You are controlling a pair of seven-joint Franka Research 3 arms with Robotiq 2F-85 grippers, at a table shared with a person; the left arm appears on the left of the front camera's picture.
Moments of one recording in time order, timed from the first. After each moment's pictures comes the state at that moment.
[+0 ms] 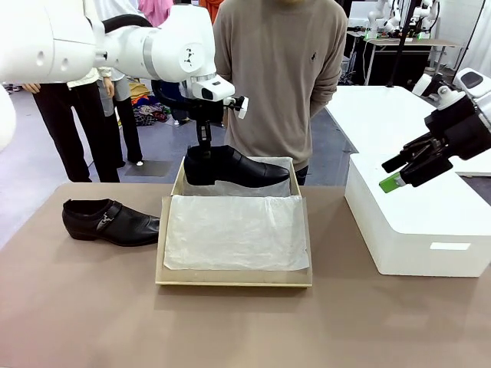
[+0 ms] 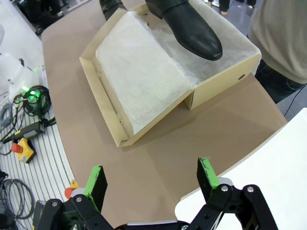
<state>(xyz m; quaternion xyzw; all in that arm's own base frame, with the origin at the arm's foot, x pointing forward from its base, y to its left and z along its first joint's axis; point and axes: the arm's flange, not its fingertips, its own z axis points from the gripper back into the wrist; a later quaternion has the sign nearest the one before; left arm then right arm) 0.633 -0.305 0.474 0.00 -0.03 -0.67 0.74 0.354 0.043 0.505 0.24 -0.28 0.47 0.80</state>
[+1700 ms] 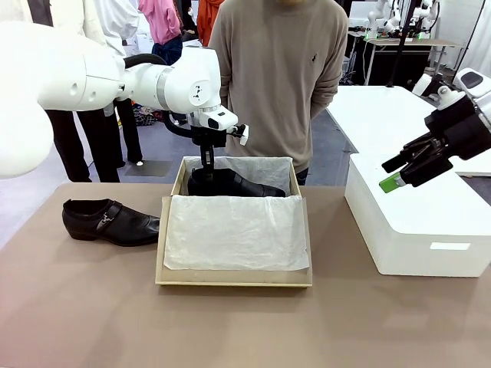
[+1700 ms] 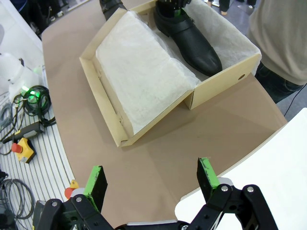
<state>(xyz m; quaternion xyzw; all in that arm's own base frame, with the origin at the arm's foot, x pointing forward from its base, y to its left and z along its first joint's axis) 0.657 -0.309 0.397 0.00 -0.01 -0.66 0.75 0.354 0.043 0.505 0.24 -0.28 0.47 0.80</state>
